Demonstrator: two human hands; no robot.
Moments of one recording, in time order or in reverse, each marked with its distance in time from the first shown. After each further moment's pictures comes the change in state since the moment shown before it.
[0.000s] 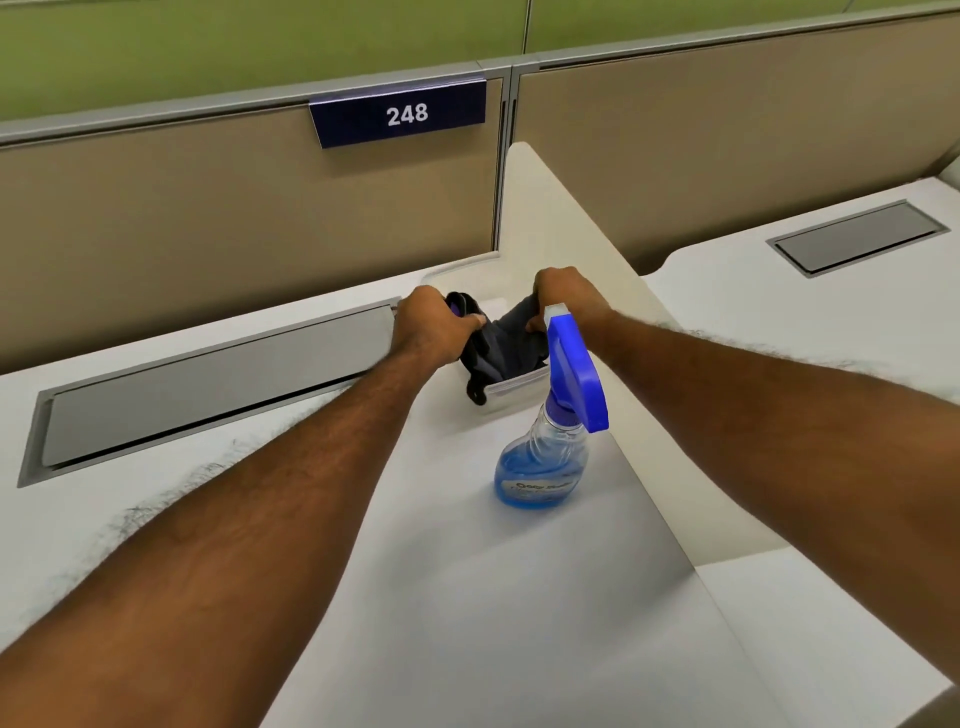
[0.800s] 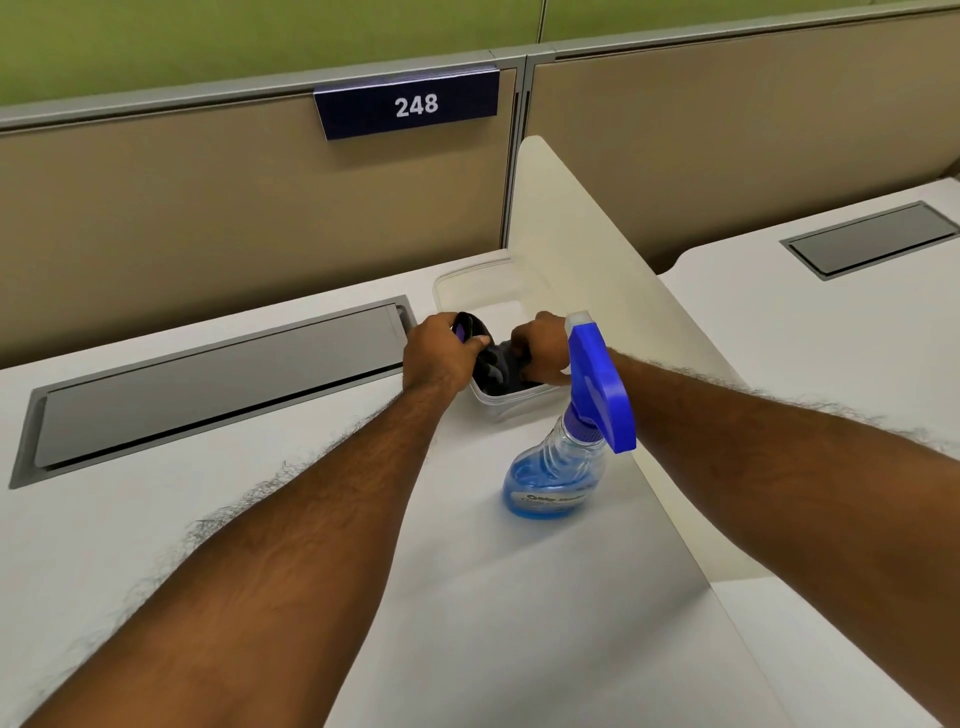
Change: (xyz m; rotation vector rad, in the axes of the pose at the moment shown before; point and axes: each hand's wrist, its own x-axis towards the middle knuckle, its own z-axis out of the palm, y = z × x) left_hand -0.008 -0.024 0.021 0.011 0.026 0.074; right_hand 0.048 0.035 0.093 0.033 -0.134 -0.170
